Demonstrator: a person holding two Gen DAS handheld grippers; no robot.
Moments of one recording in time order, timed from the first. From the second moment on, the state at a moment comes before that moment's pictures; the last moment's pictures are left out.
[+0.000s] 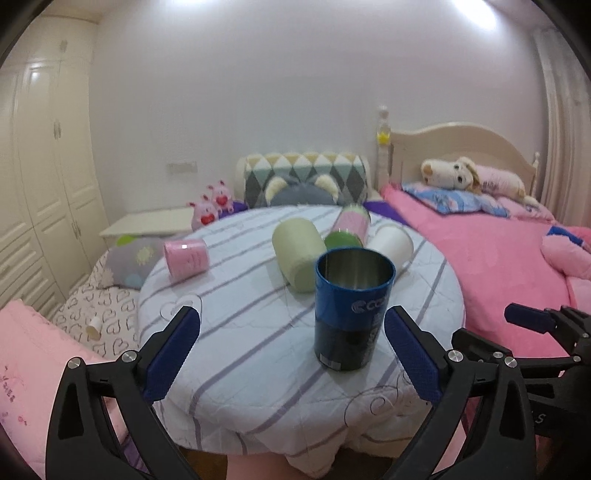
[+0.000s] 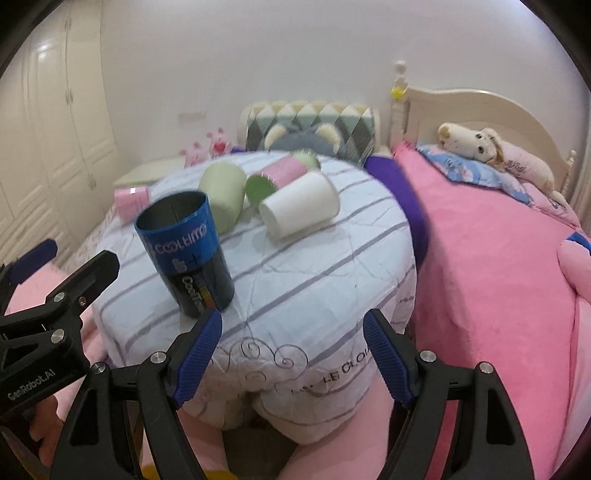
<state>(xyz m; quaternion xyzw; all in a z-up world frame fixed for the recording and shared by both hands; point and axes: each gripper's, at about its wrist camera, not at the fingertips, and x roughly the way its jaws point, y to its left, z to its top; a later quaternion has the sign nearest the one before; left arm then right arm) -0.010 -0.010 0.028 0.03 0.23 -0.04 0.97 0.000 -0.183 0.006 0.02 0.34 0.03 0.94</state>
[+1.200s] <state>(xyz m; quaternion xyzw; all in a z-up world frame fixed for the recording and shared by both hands) -0.034 0.004 0.019 0.00 0.12 -0.06 0.99 -0.030 -0.164 -0.003 0.01 0.20 0.03 0.98</state>
